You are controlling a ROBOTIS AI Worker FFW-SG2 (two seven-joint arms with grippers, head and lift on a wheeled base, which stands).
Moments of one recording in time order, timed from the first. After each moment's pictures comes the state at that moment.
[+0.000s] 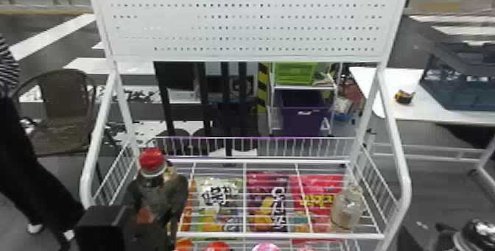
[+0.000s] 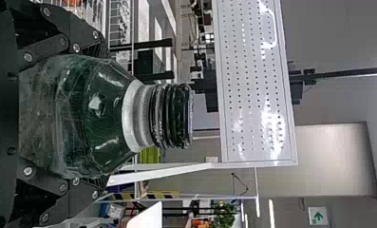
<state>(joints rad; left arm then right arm) 0.45 0.24 -0.24 -2.33 0.11 0.35 0.40 0.91 0.00 -0.16 -2.47 -0.18 0.02 0.27</state>
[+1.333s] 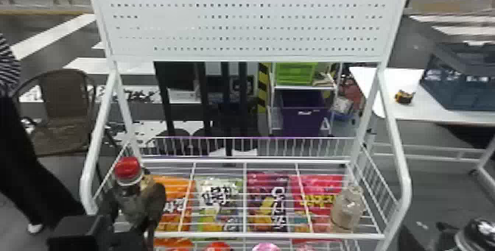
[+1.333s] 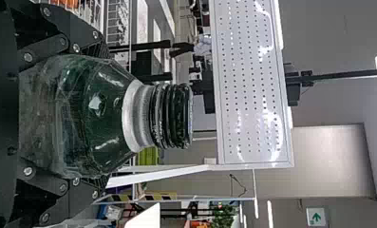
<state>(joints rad) 0.50 0.23 -0.16 -2.33 0.12 0.33 0.40 0.92 0.00 -0.15 -2.48 -0.17 0.02 0.27</state>
